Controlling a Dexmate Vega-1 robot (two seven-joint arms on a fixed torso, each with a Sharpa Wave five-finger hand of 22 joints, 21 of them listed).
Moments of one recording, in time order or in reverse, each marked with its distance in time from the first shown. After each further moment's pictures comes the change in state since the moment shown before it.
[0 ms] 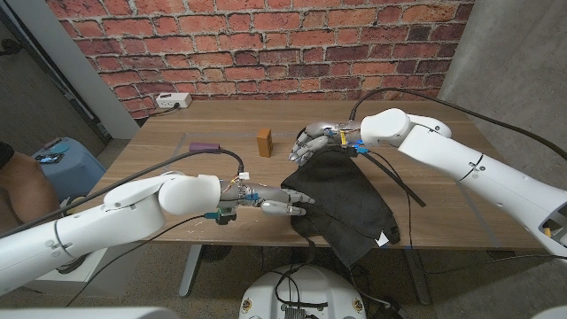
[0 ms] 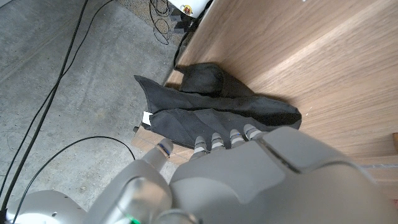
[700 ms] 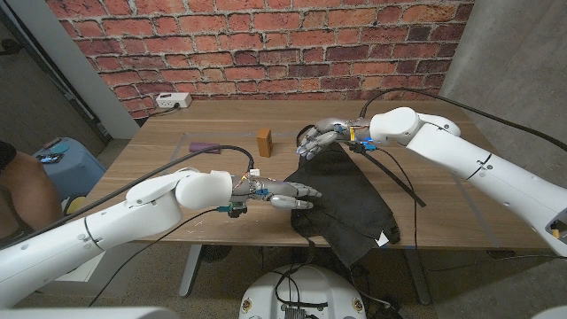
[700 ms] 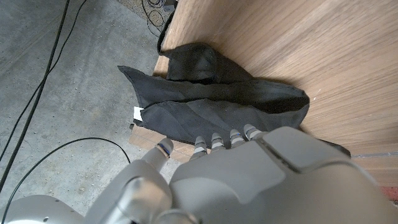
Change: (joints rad) left arm -0.089 -0.108 0.084 0.093 0.090 -0.051 -0.031; left_hand 0.000 0.000 0.007 -0.001 0.000 0.000 0.000 0.000 0.000 0.000 0.000 0.000 0.000 0.000 0.000 0.000 0.000 0.000 0.000 0.000 0.000; right arm -0.028 -0.022 0.056 0.045 0.032 0.022 -0.023; right_hand -0.009 0.009 0.001 -0.007 0.000 -0.027 -0.027 -0.011 -0.009 -0.032 -0.017 -0.059 -0.031 -0.059 -0.002 0.001 0.002 -0.029 -0.004 -0.014 0.000
